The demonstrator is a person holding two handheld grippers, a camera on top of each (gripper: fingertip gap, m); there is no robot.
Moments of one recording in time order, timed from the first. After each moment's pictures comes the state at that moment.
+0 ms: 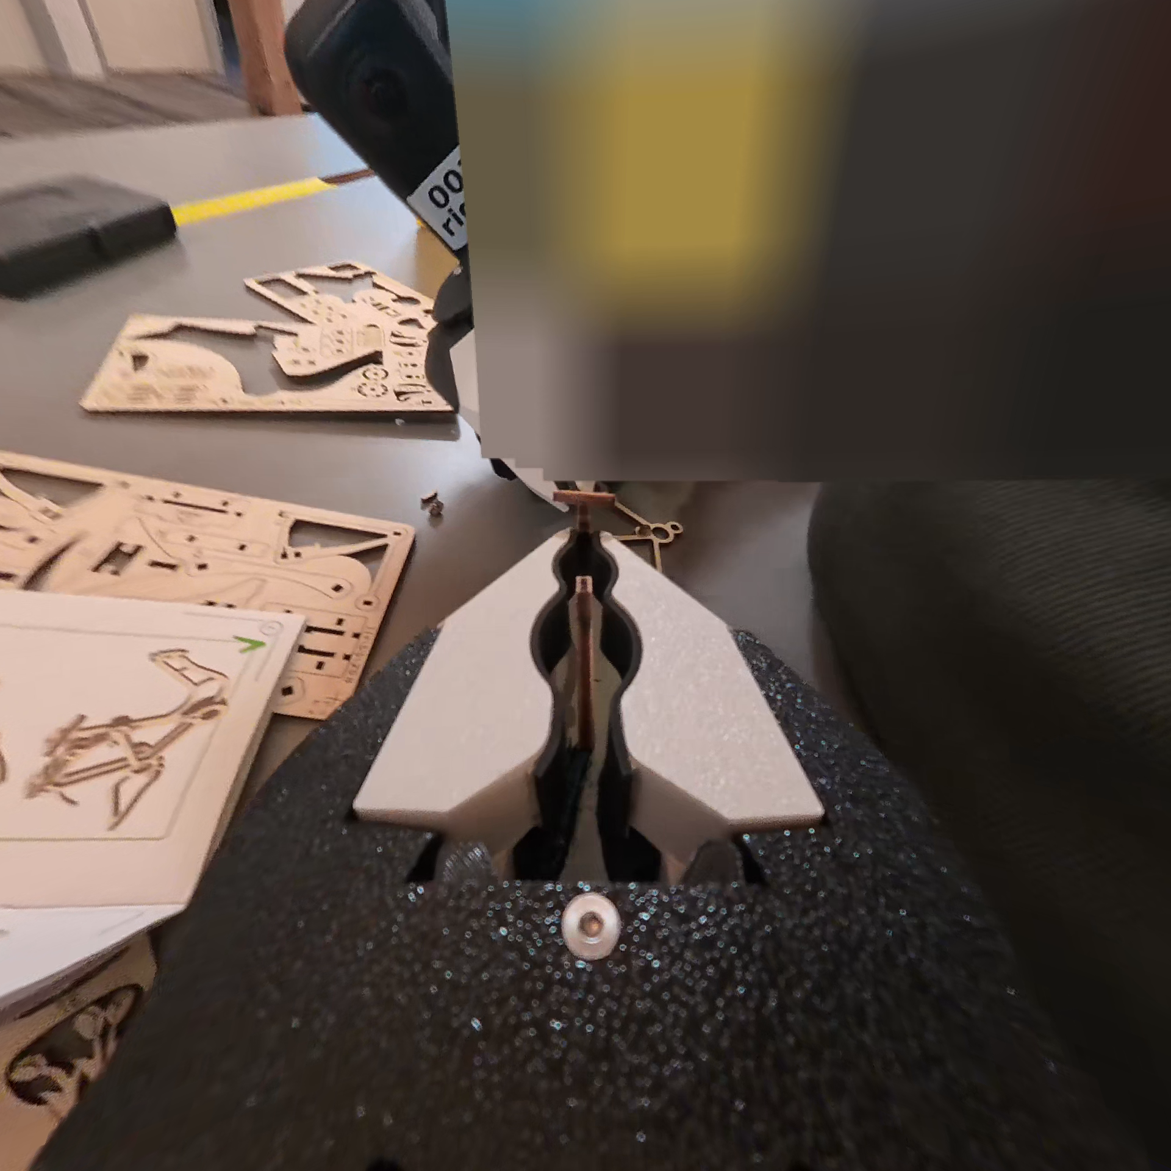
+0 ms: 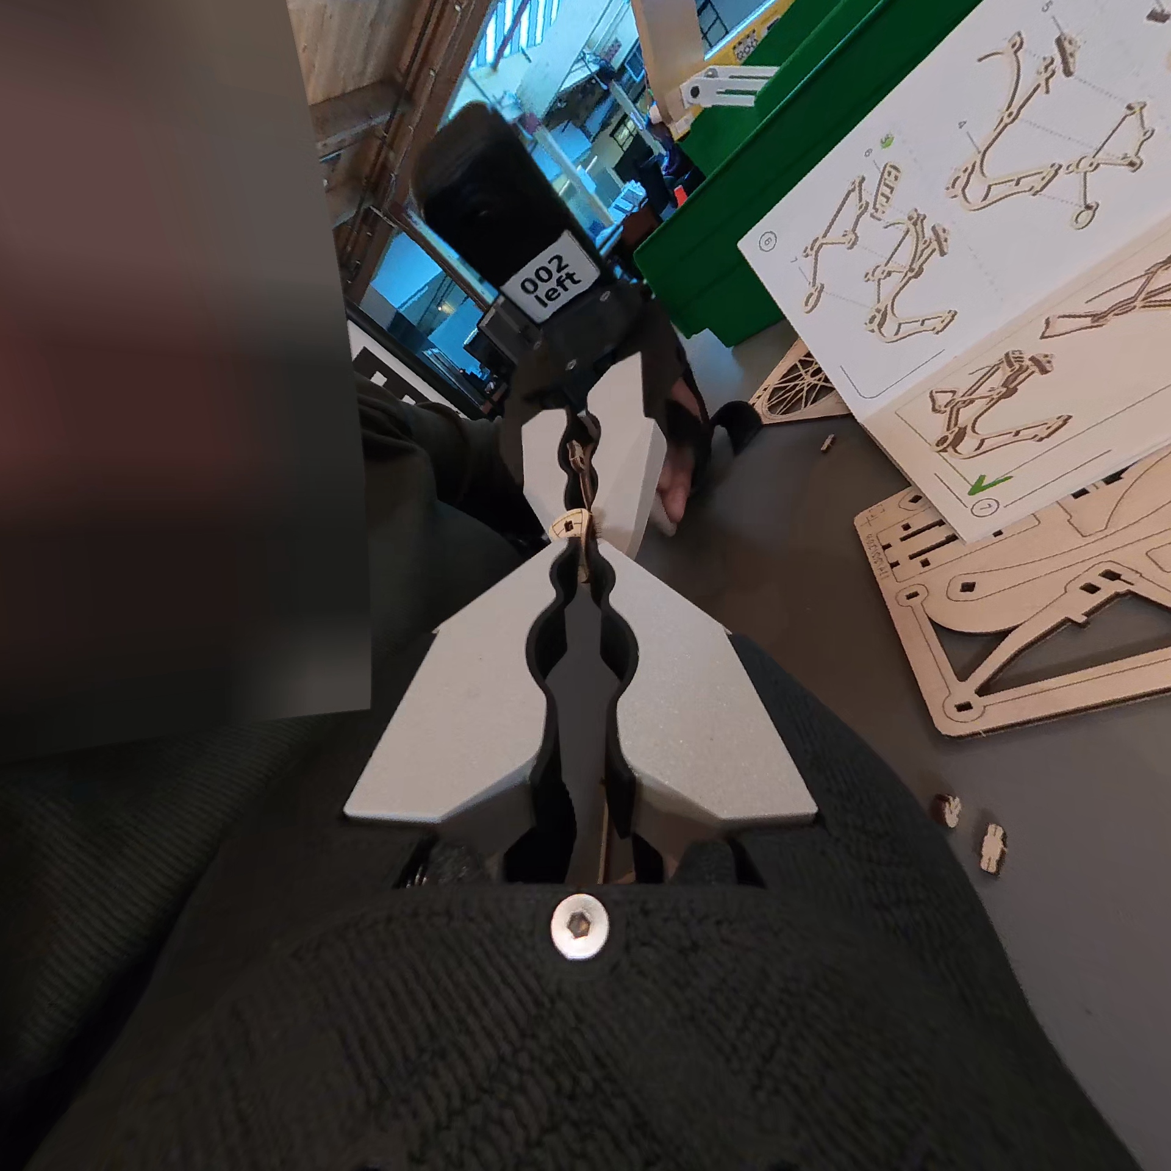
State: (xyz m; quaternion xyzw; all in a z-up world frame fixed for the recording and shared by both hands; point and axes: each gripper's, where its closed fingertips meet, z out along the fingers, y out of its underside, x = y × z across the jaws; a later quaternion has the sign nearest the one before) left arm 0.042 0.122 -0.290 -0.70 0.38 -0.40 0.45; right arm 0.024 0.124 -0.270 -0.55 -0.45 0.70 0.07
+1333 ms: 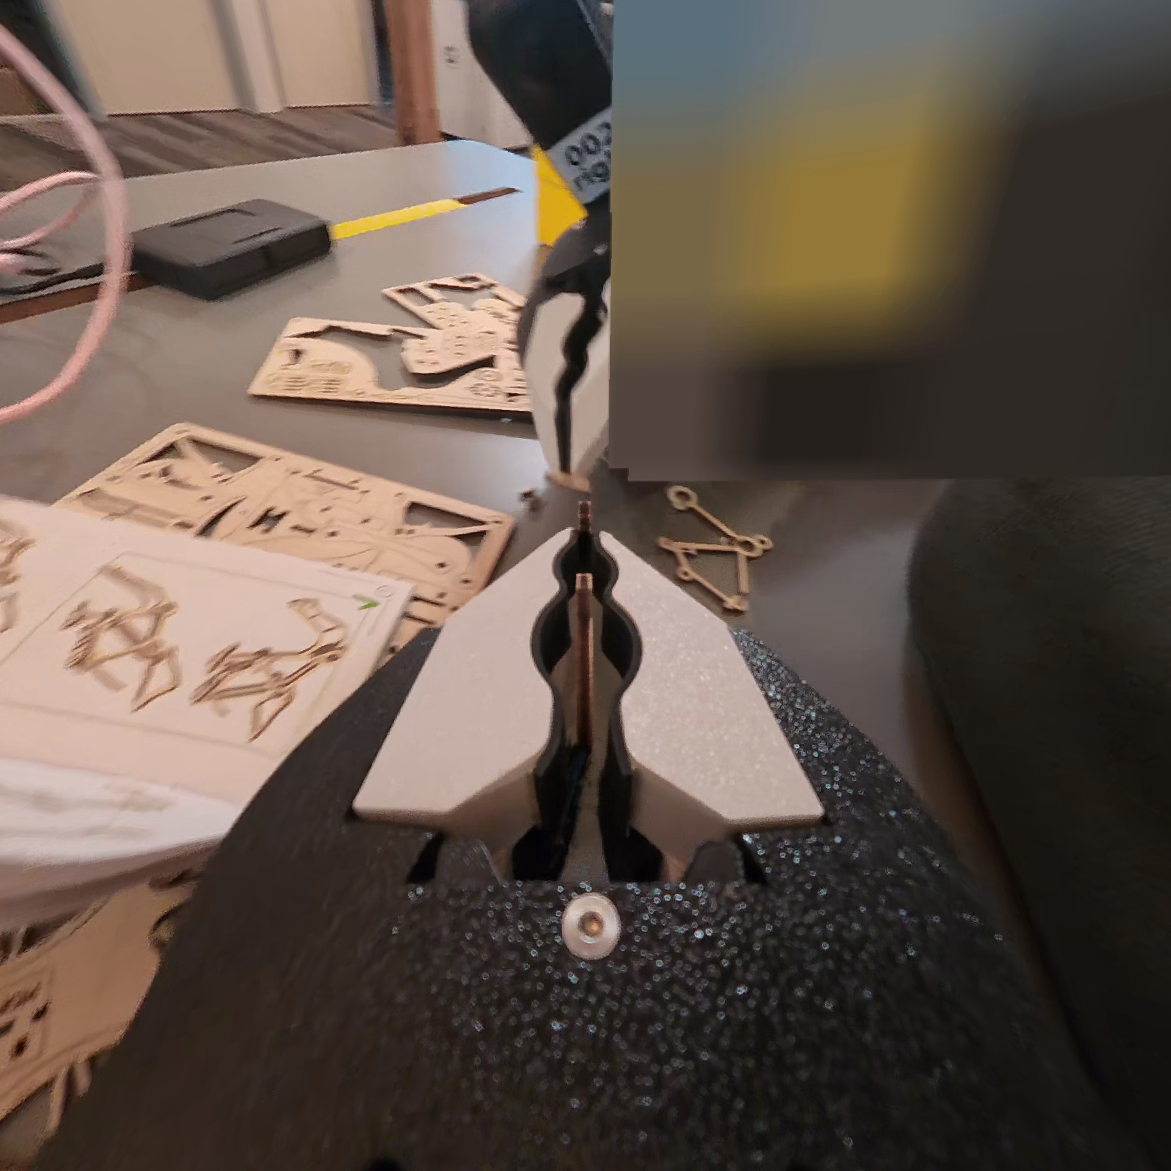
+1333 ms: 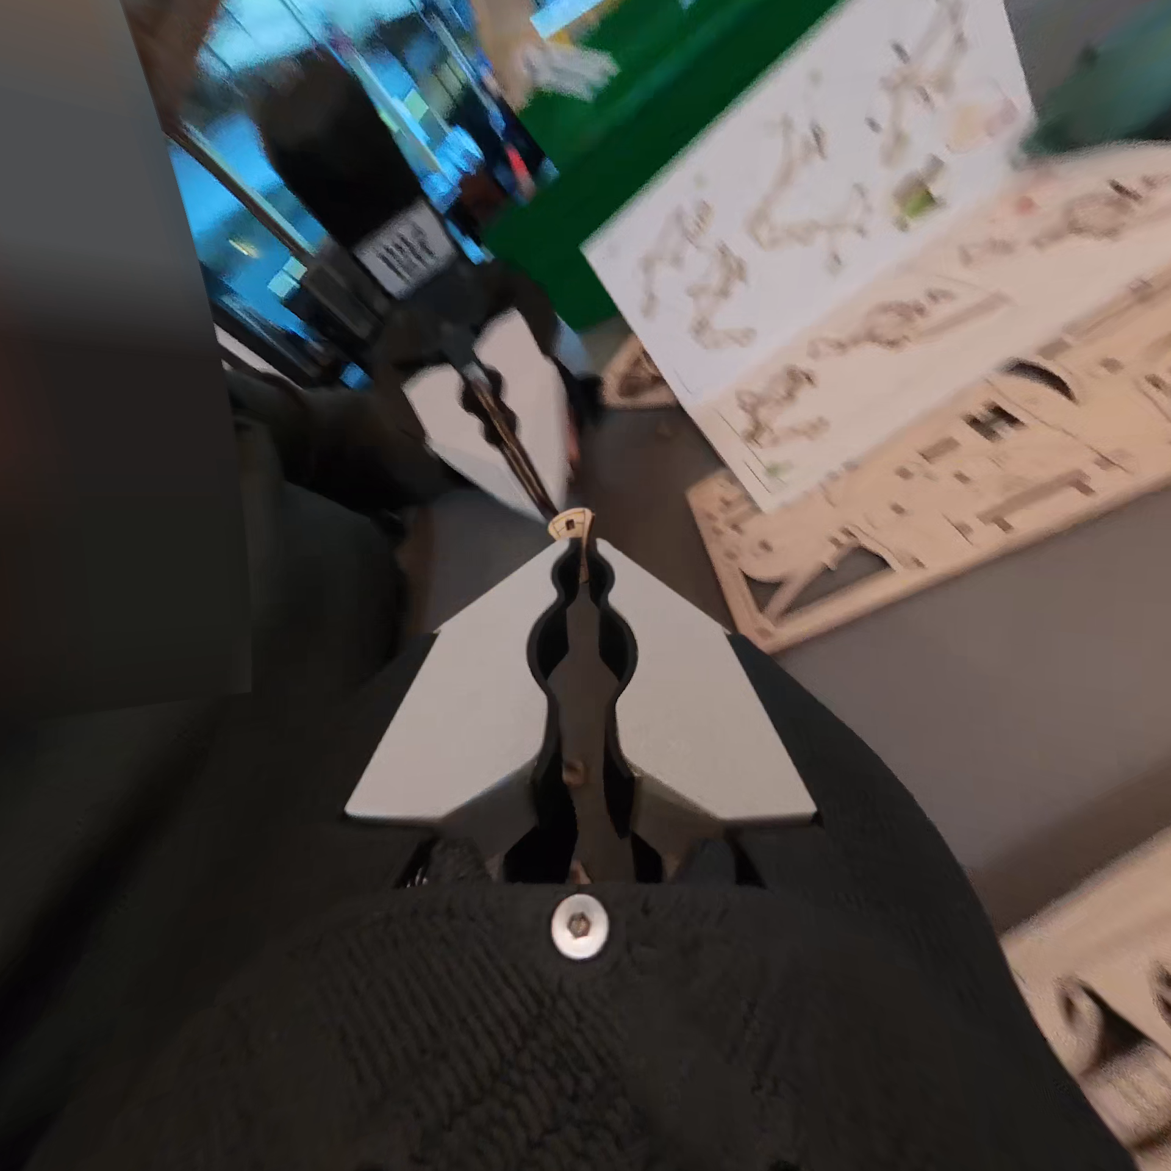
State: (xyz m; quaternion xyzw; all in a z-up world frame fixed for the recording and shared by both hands) left arm 0.021 0.147 -0.291 -0.73 0.33 -0.34 0.49; right arm 0.030 0.164 -0.296 -0.62 -0.49 0.59 0.14
